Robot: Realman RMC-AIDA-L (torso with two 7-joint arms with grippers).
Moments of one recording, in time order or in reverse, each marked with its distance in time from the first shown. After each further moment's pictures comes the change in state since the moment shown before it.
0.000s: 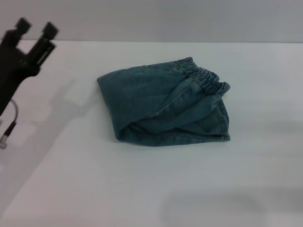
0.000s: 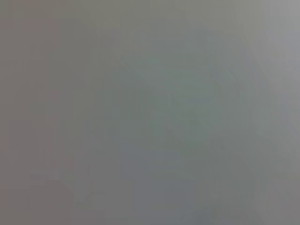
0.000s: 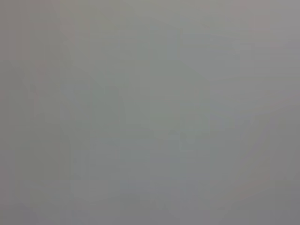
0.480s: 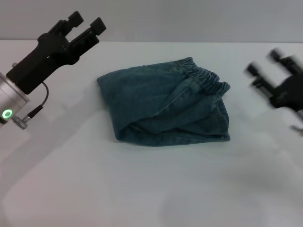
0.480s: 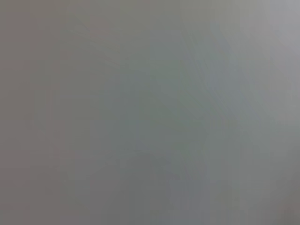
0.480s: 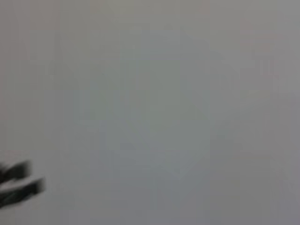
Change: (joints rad) left arm -0.043 0.006 0.000 0.248 0.300 -0.167 -0.351; right arm 0.071 0.002 -0.121 -0.148 -0.566 0.163 0.268
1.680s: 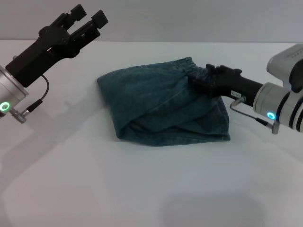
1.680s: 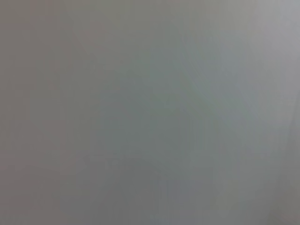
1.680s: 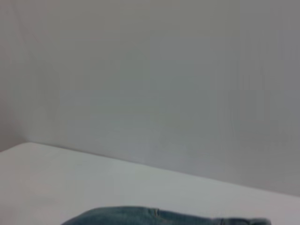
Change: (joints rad) left arm 0.011 0.002 0.006 0.074 0.026 -0.004 -0.086; right arm 0.333 0.004 -0.002 0.019 -0.325 0.605 0.421
